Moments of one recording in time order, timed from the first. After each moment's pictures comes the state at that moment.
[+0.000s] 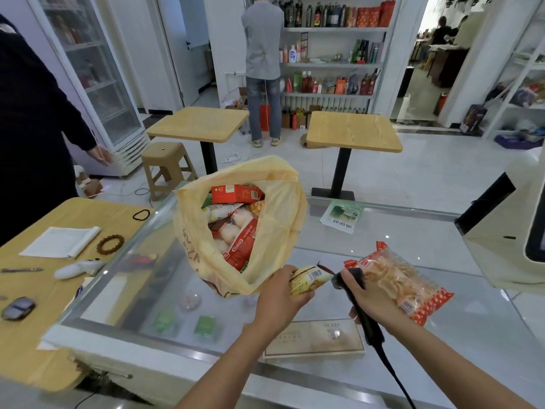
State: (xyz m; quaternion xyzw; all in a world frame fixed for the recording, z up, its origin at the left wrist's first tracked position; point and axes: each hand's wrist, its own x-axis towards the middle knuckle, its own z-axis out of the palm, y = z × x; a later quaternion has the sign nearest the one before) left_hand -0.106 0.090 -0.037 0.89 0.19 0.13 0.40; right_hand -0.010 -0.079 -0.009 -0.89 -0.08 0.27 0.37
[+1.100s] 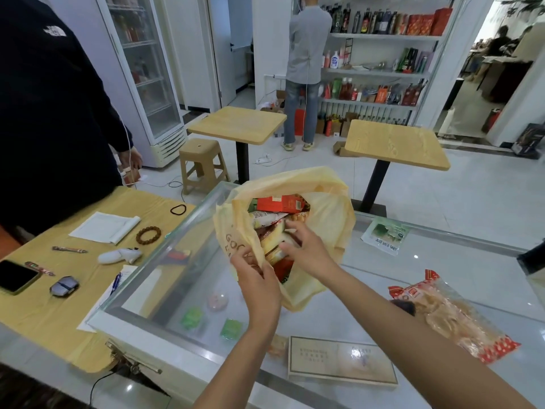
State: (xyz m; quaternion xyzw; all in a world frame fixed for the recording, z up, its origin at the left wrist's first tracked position) left_hand -0.132 0.158 0.007 0.61 0.42 0.42 0.53; right_hand -0.021 0.123 0.029 -0.77 -0.35 0.22 0.49
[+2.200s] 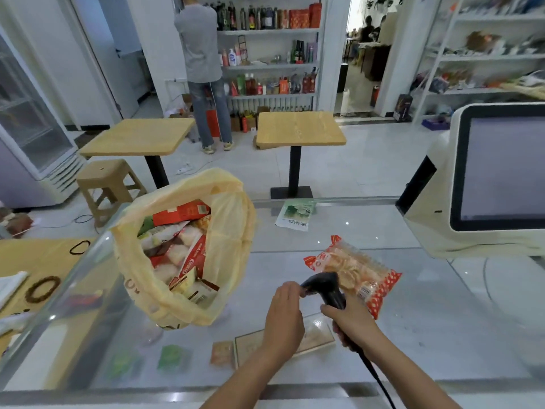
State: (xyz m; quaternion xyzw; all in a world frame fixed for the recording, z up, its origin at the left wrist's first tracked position) left_hand -0.072 0.026 -0.085 0.95 0.06 0.15 0.28; right_hand -0.040 -0.114 -0.019 -0.82 0.02 0.27 0.50
